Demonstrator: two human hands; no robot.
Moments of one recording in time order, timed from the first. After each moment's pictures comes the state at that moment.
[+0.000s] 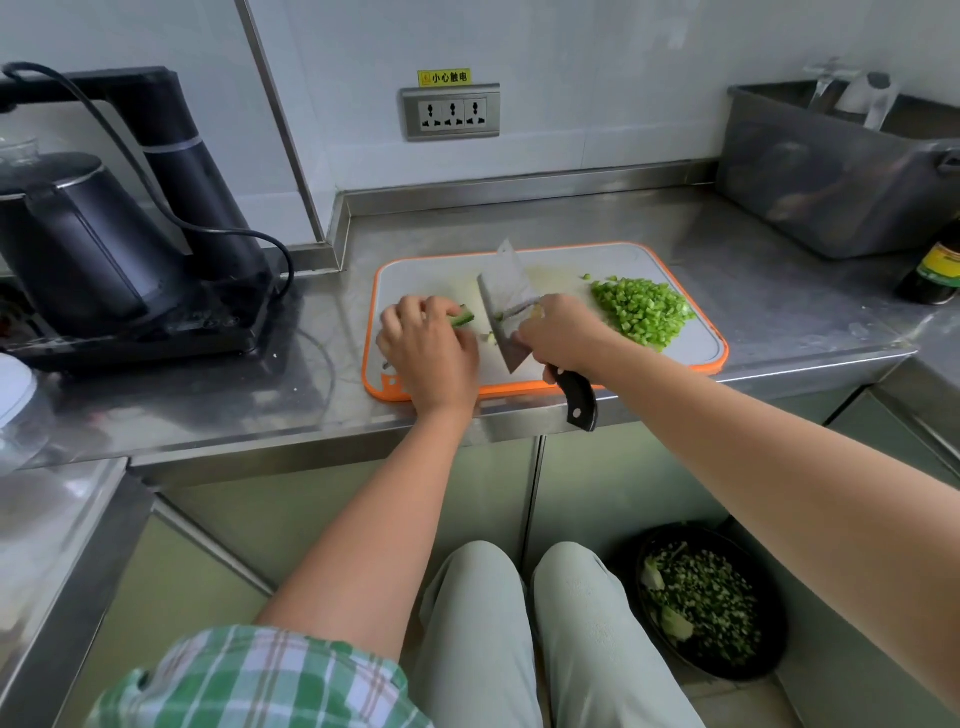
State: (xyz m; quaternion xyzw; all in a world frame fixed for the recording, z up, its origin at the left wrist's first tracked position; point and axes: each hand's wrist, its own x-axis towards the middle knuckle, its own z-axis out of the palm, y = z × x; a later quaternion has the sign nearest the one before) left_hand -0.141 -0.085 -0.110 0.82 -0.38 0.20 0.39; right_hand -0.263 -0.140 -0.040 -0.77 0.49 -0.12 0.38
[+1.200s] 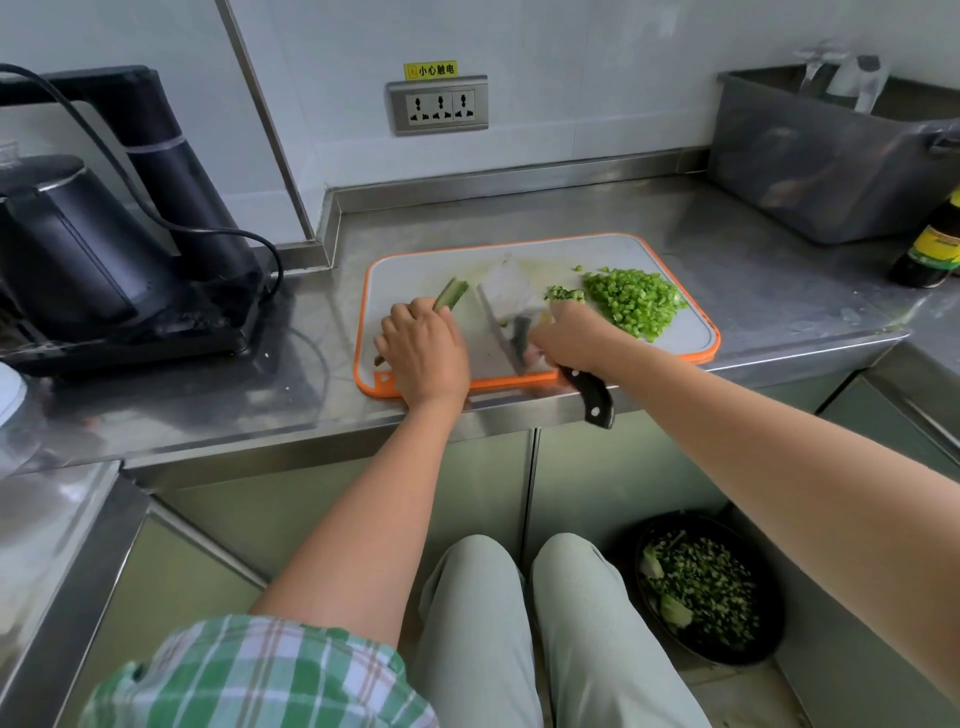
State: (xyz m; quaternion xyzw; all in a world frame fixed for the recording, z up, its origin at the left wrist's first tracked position) left_hand -0.139 -0.092 -0.112 0.87 -0.36 0.13 0.32; right_hand -0.280 -0.148 -0.049 -0.79 0.49 -0.07 0.35
